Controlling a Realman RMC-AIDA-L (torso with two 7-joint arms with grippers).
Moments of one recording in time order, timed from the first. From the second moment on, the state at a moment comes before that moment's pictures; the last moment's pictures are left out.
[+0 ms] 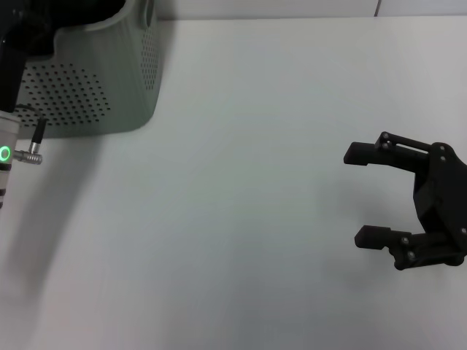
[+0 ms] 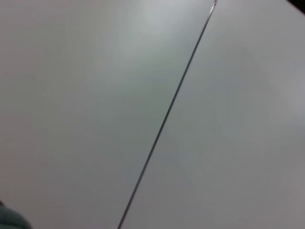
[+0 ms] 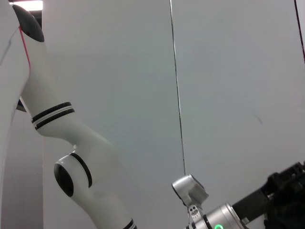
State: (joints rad) left arm -0.50 -2.09 2.22 0.11 -0.79 1.63 -0.66; right arm 0.45 2.01 -1.06 -0.54 -1.43 -1.98 1.03
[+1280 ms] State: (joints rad) left arm -0.50 -2.09 2.21 0.13 -0.80 1.54 -0.95; right arm 0.46 2.01 -1.06 -0.50 -1.43 -1.98 1.00
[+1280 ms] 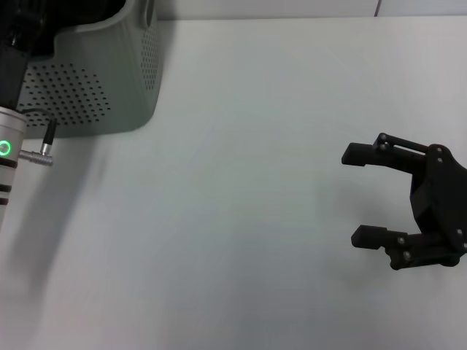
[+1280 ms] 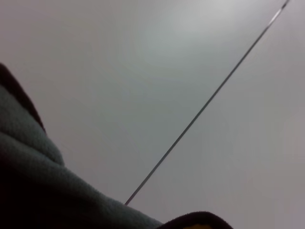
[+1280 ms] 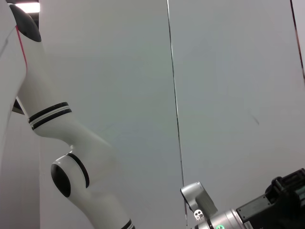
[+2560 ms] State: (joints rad) left arm -0.52 -2.09 2.19 0.13 -0.80 1.55 -1.08; right arm 0.45 2.01 -1.06 -0.50 -1.43 -1.97 0.99
